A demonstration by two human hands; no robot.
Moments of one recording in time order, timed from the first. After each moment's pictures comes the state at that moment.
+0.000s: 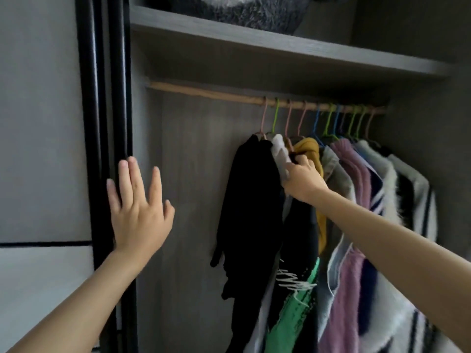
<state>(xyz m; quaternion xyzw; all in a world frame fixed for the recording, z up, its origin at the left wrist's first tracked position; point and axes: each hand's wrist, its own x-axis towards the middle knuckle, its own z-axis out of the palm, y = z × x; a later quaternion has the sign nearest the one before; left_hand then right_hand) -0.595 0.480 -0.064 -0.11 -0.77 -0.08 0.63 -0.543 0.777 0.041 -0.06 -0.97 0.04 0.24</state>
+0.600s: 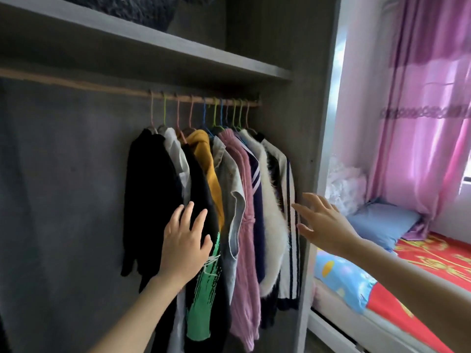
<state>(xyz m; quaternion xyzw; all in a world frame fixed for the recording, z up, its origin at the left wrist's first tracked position) -0.515 0.666 -0.107 -0.44 -0.78 -0.24 0.38 -0.303 0.866 -0.045 -0.23 -0.93 -0.16 0.22</state>
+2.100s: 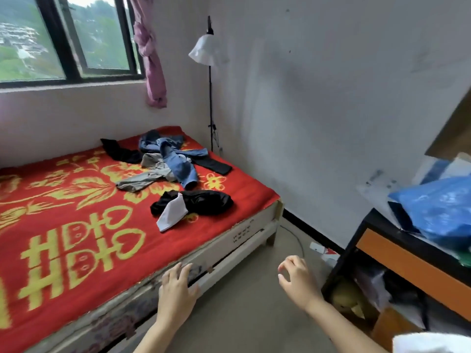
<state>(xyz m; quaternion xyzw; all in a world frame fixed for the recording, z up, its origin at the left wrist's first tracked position) 0.173 1.177 -0.374 -0.88 -0.41 -0.10 -0.22 0.377 0.975 -0.367 -0.89 -0.43 -0.04 0.16</state>
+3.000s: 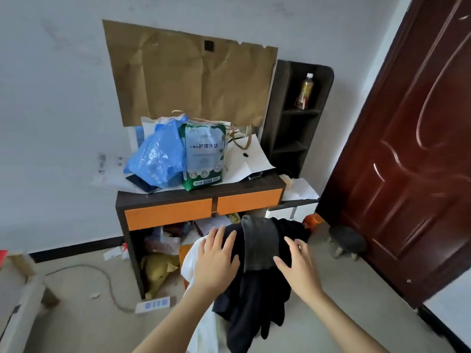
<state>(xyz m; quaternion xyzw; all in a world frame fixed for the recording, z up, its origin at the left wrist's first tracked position) 0.356 0.792 -0.307 -0.92 0.34 -0.07 -0.18 0.246 0.616 -0.310 -0.93 0.27 -0.16 0.20</state>
